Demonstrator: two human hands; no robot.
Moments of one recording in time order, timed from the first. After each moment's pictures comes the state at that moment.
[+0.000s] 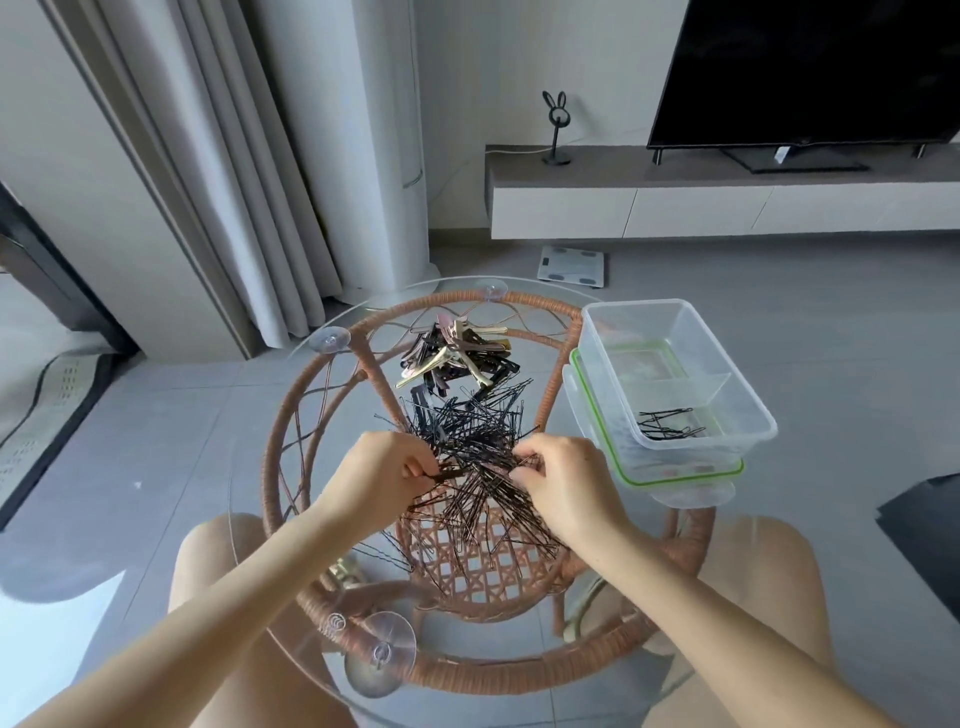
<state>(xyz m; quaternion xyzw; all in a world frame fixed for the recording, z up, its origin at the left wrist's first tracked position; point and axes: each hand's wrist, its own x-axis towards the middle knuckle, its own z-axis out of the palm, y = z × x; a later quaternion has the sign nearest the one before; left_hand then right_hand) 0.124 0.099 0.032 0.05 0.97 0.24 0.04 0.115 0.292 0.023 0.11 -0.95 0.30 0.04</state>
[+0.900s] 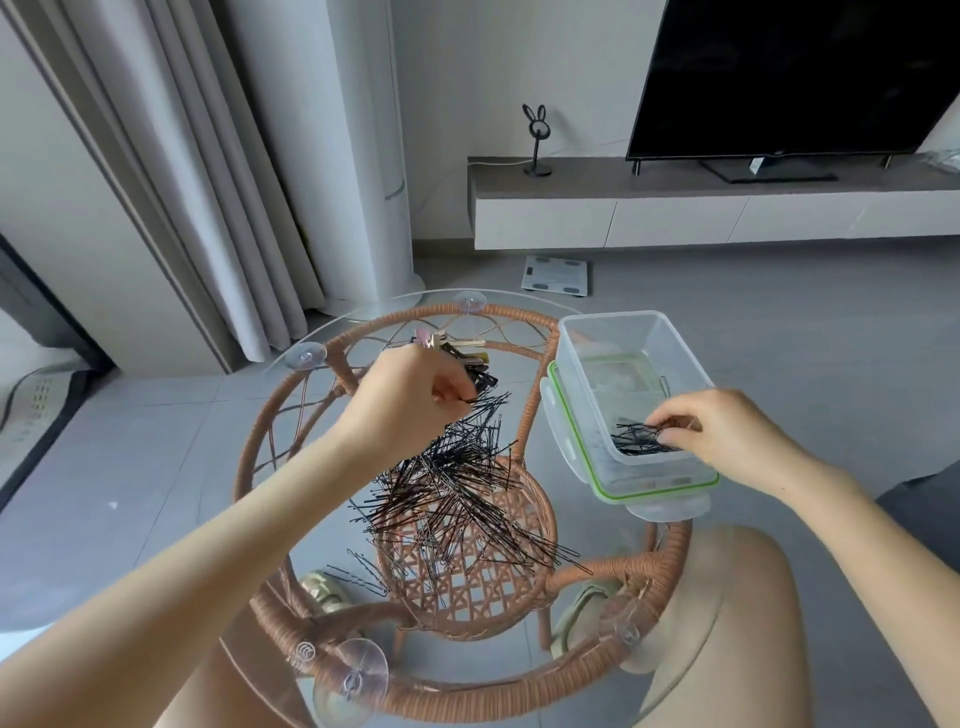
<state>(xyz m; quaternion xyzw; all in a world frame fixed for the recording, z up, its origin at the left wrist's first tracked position) 0.087 0.144 0.107 0.09 0.95 0.31 -0.04 0.059 0.444 0.063 0.10 -0.97 0.23 -0.02</state>
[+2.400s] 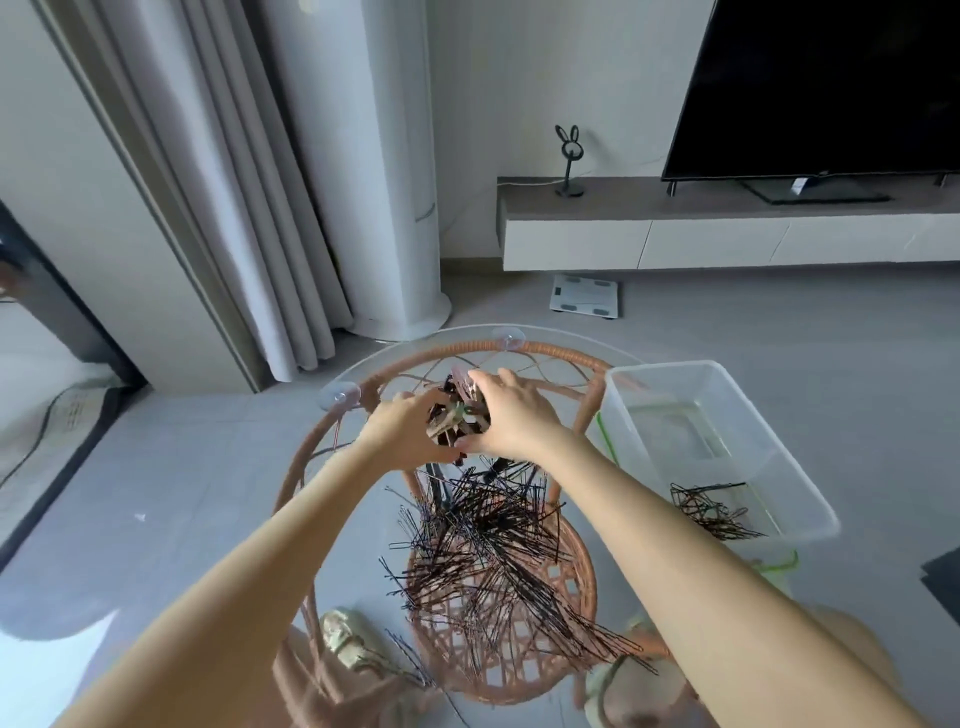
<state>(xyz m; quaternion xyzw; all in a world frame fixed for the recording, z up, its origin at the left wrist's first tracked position) -0.011 0.079 0.037 0.02 0.98 0.15 0.10 -0.040 0.227 0.038 0.18 -0.97 0.14 -0.11</state>
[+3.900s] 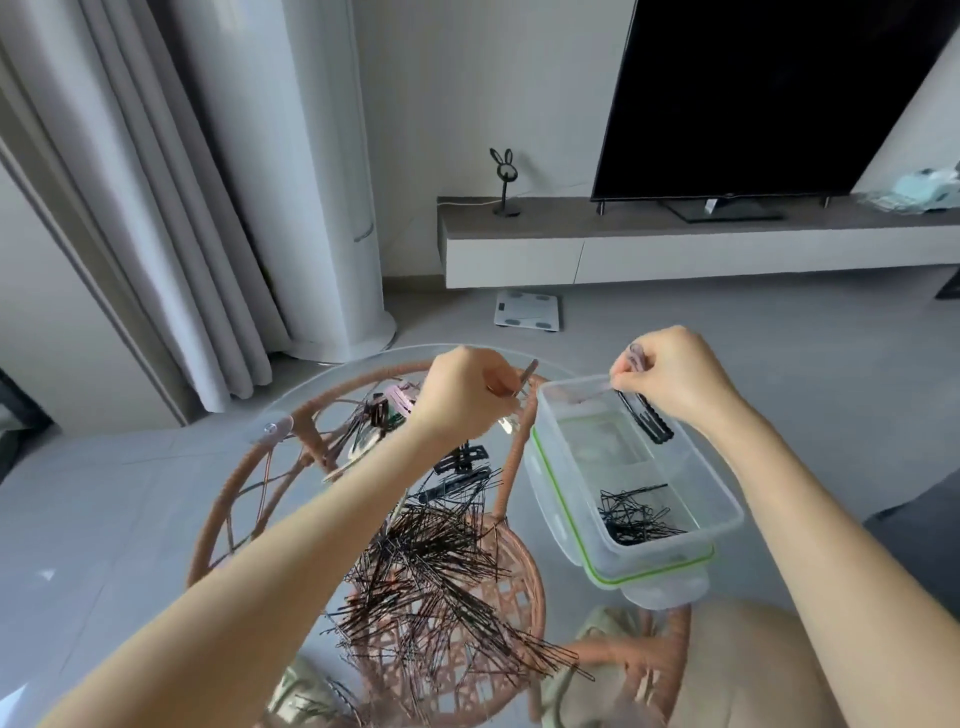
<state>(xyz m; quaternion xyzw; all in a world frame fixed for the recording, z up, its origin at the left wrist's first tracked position) -0.018 0.185 0.103 0.11 0.91 0.40 -0.05 -0.031 0.403 0.120 0.03 -0.96 0.27 0.10</state>
